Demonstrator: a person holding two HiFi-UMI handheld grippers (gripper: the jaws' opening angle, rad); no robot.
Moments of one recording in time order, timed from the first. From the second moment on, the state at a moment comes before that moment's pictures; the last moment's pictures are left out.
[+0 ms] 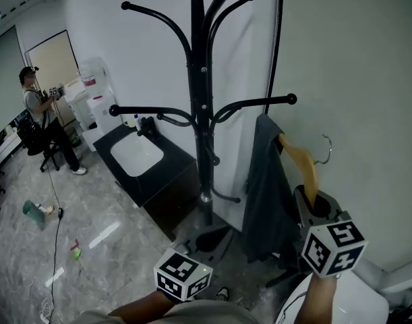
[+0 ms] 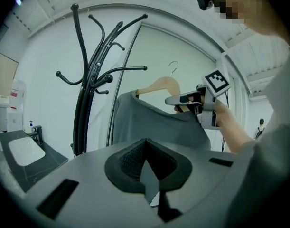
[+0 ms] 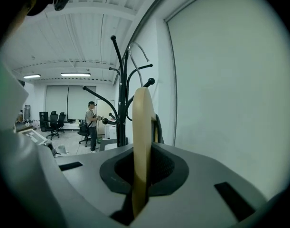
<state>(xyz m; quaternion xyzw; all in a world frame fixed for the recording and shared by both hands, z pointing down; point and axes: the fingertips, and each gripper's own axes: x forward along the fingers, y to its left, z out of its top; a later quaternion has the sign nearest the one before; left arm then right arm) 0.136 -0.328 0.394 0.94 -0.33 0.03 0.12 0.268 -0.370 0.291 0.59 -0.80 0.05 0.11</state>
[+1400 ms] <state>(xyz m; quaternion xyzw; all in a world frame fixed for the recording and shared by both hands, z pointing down) 0.104 -0.383 0.382 0.94 -0.32 0.03 0.10 0.155 -0.518 0.348 0.50 -0.84 0.12 0.16</state>
